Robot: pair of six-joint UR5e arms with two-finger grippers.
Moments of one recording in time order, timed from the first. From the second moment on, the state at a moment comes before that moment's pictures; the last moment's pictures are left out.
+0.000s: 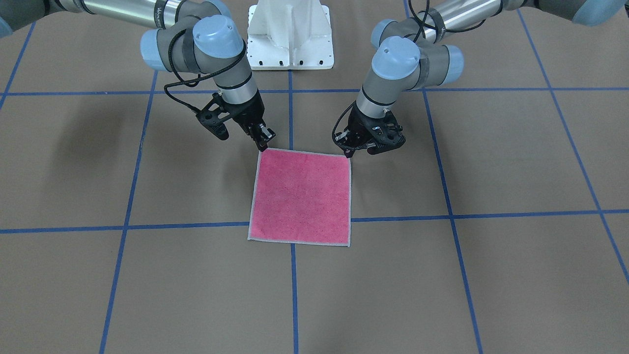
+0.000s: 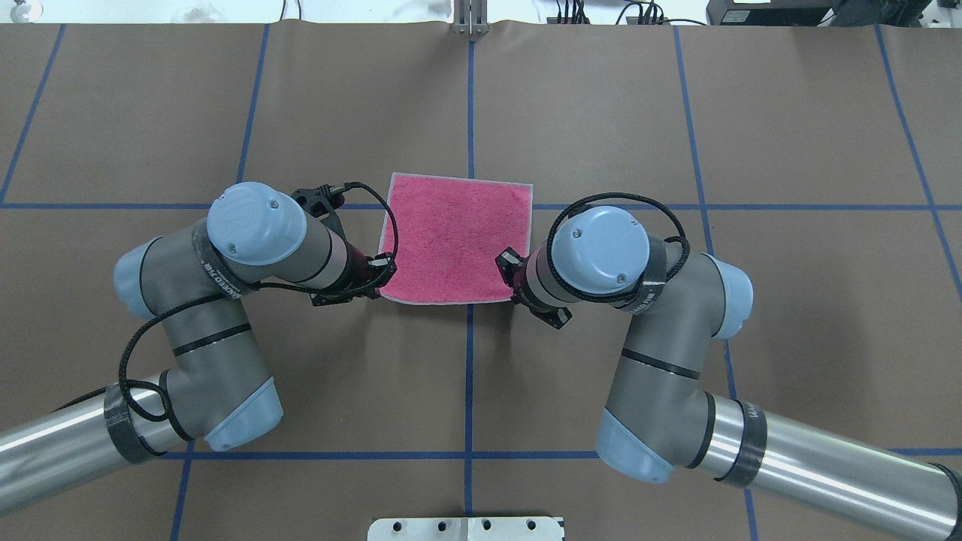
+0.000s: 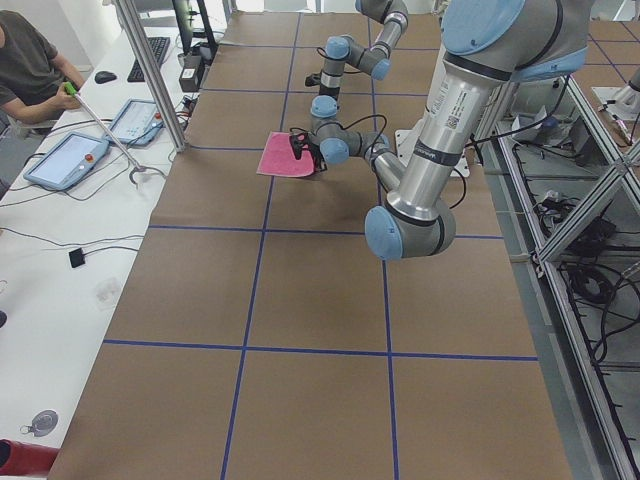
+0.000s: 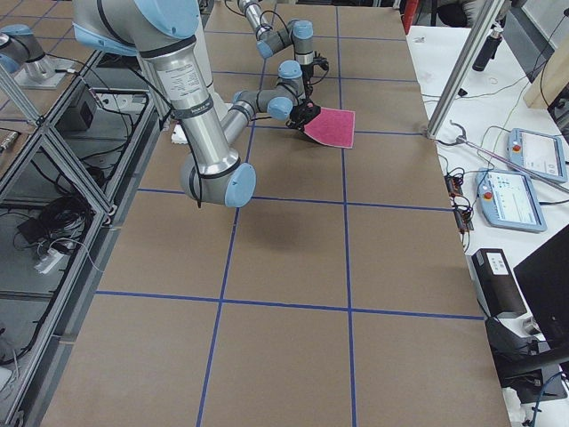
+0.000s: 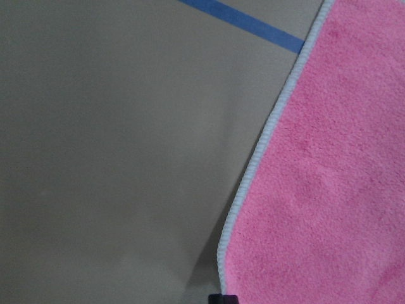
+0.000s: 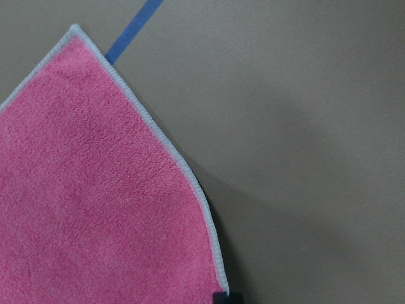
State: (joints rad) left arm -0.54 -2.08 -1.69 -1.91 -1.90 -1.64; right arm 0.46 -1.02 1.73 -1.34 1.77 2.10
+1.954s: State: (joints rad) left arm -0.38 -2.04 -1.87 -1.91 -1.89 -1.85; right arm 0.38 -1.23 2.01 -1.34 1.91 2.16
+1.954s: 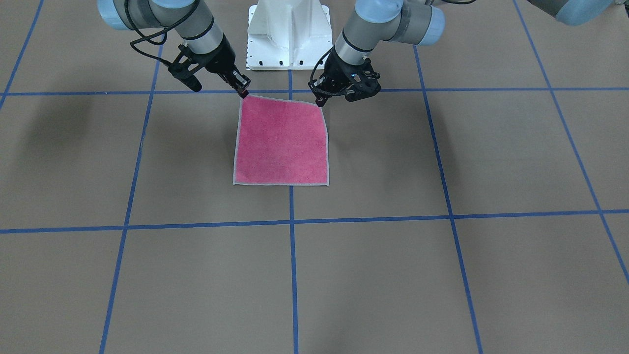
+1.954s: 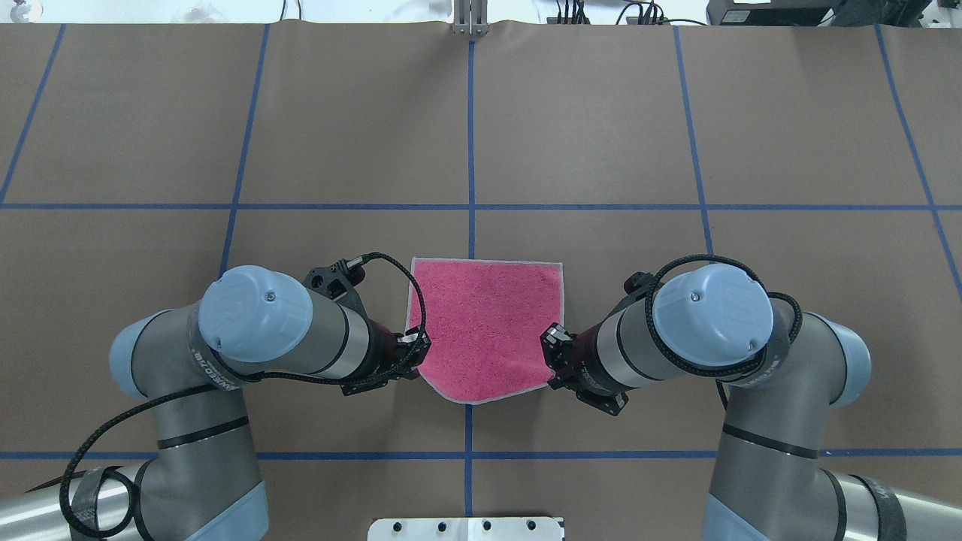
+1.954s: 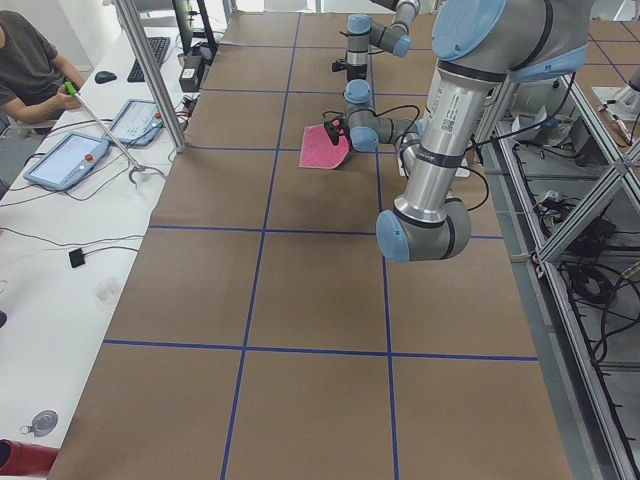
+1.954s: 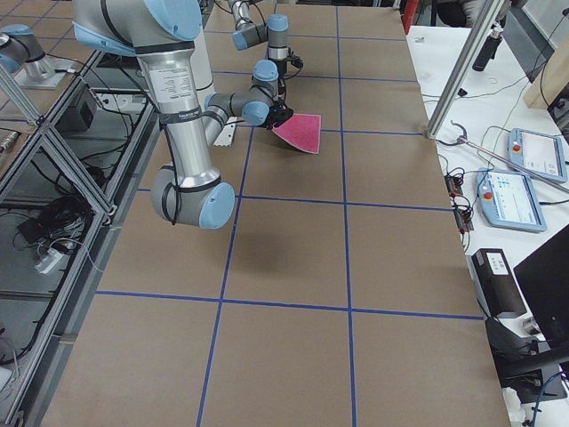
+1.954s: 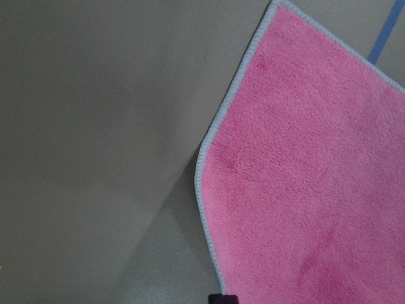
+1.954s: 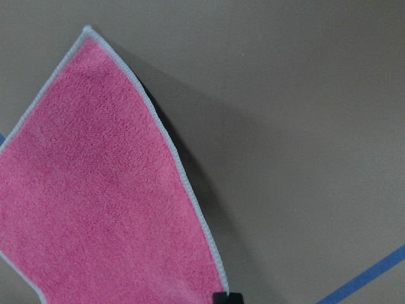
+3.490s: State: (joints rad) left arm -0.50 -2.08 -1.80 -1.92 -1.89 -1.80; right arm 0.59 -1.09 1.82 -1.33 2.01 2.16
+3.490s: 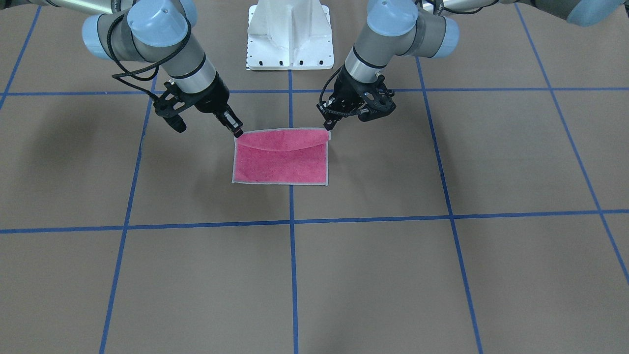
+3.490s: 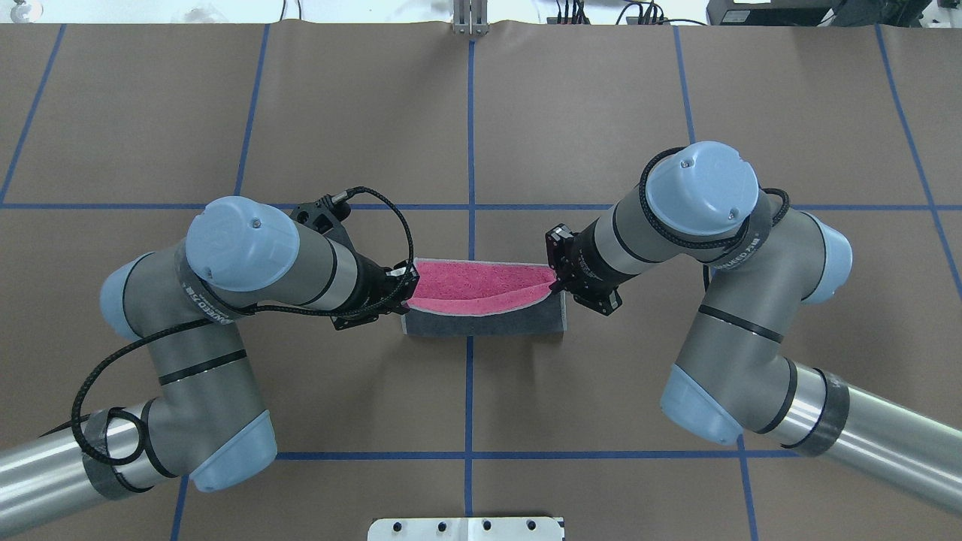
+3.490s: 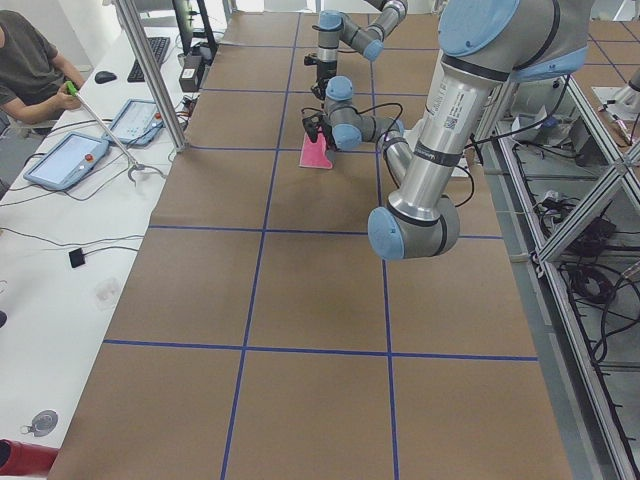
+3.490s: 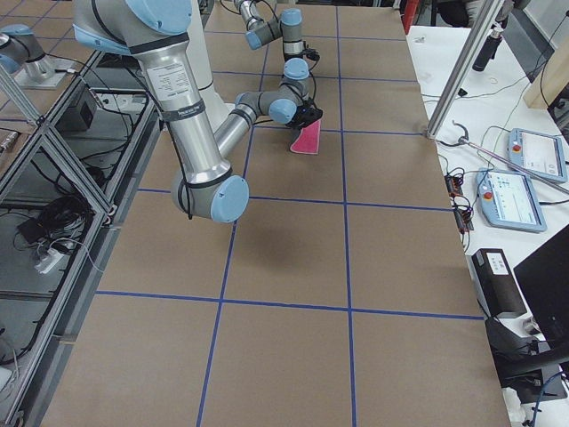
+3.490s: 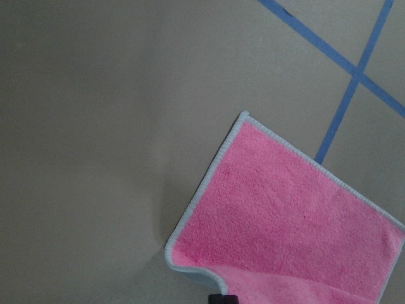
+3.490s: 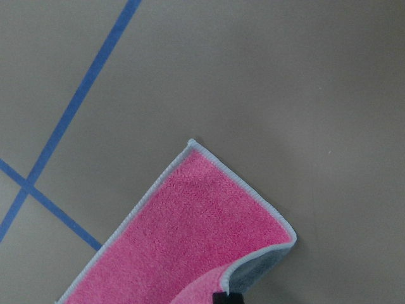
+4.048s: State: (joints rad) left arm -0.53 -2.13 -1.71 -1.92 -1.87 -1.80; right arm 0.62 -1.06 1.75 -1.33 2.04 2.17
